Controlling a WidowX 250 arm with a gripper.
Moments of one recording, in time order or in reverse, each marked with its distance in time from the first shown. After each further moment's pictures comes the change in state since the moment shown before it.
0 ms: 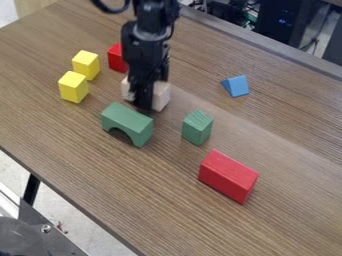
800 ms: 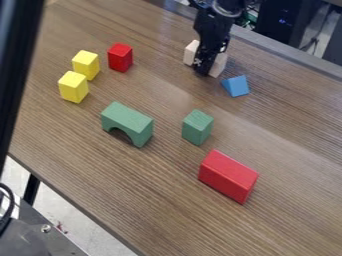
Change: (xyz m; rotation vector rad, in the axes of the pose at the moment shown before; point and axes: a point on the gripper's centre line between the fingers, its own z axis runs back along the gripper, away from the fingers) arm -0.054 -0.117 -0.024 -0.074 -0.214 -0.148
